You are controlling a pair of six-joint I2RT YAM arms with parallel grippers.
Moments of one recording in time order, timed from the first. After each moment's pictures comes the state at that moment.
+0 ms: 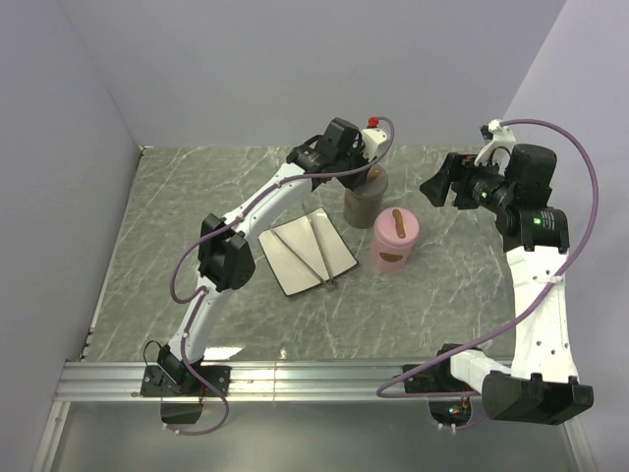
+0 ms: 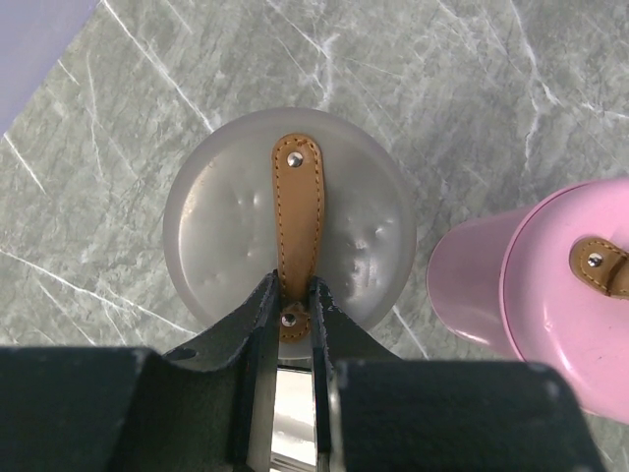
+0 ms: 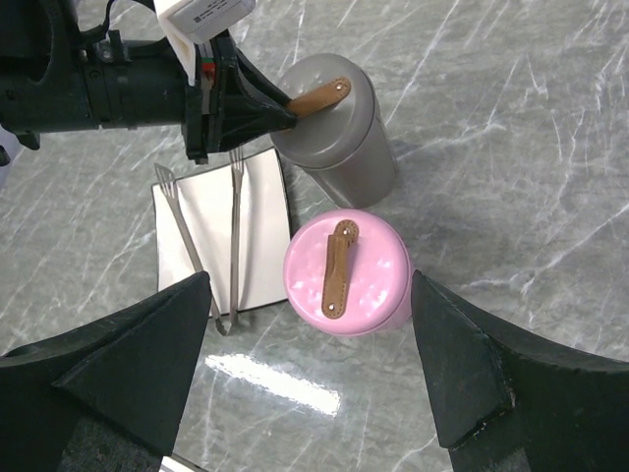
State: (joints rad) left arm -0.71 2.34 2.40 -0.67 0.19 0.16; right arm -0.10 1.11 1.41 -0.77 -0.49 0.10
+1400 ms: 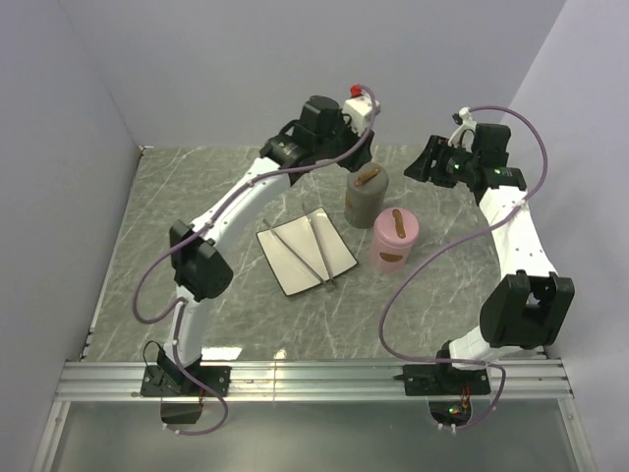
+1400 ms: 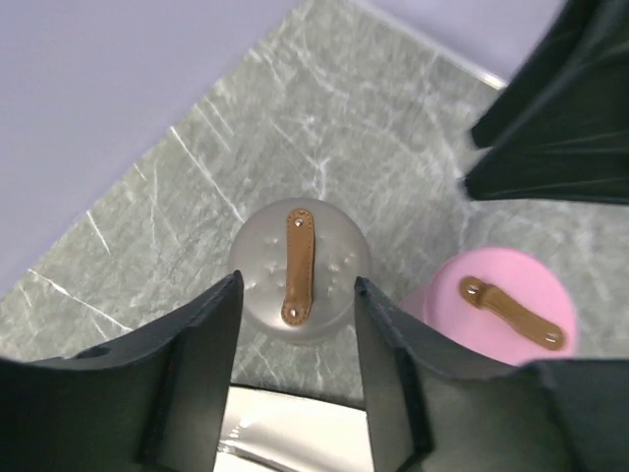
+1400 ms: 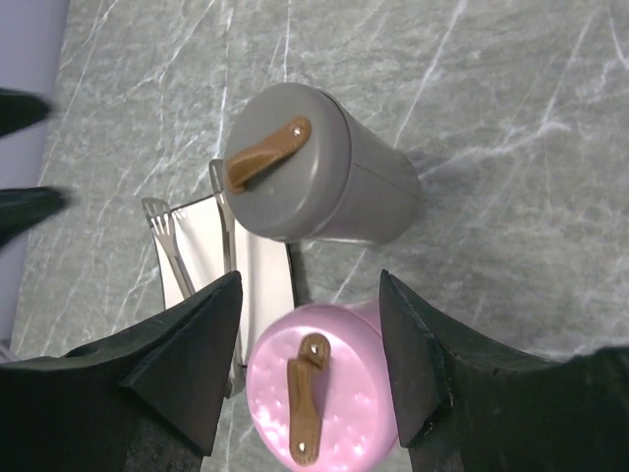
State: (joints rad) left arm -0.69 2.13 2.28 -0.51 0.22 0.08; right arm -0.08 1.51 1.43 -0.53 -0.55 0.23
